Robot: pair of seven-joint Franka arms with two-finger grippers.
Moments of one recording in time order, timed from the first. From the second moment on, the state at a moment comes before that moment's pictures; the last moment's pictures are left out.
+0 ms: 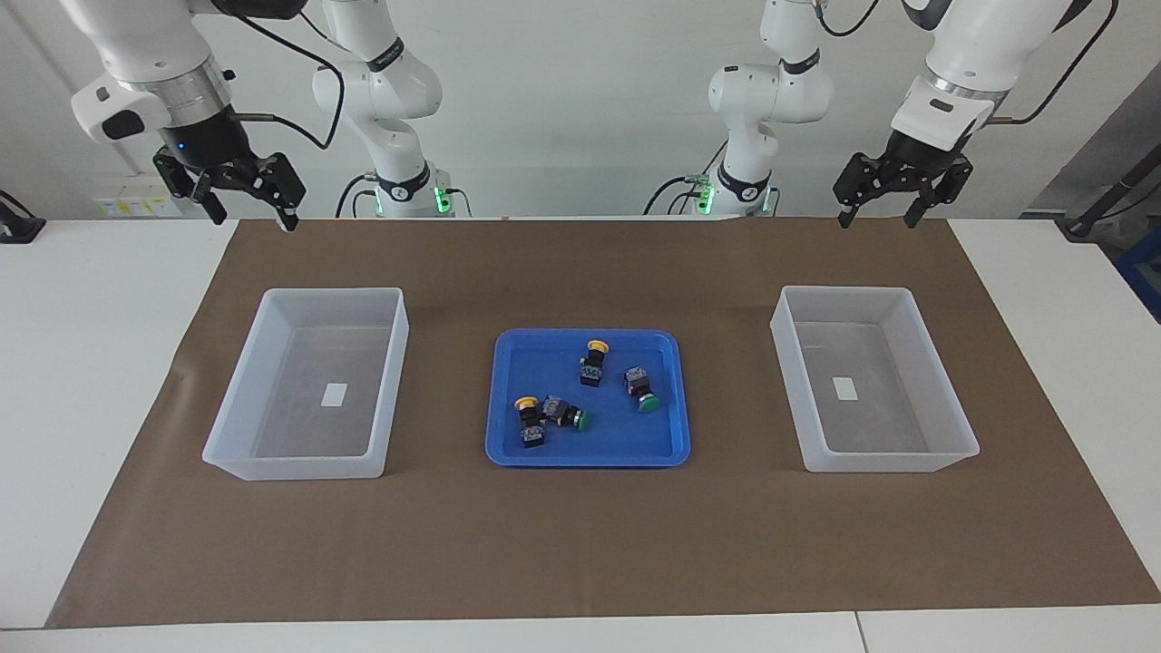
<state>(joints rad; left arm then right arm) -0.20 -0.13 0.08 -1.67 -0.01 1.60 -0.06 -0.03 -0.06 0.00 -1.58 -0.02 1.53 0.09</state>
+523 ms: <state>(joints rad) -0.20 -0.13 0.08 -1.67 -0.01 1.60 -0.06 -0.03 -0.07 0.01 -1.61 -0.02 1.57 0.09</state>
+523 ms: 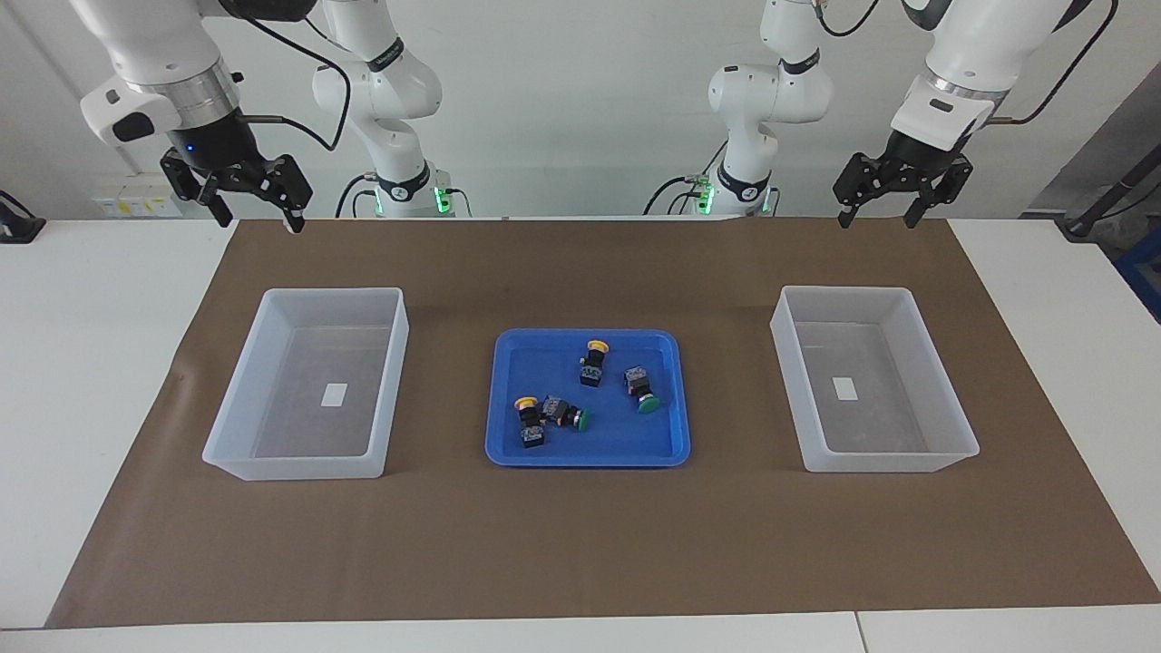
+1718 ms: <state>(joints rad) -0.20 -0.13 0.08 -1.67 -0.01 1.60 -0.06 0.03 -0.08 0.03 -1.65 0.00 1.62 0.09</state>
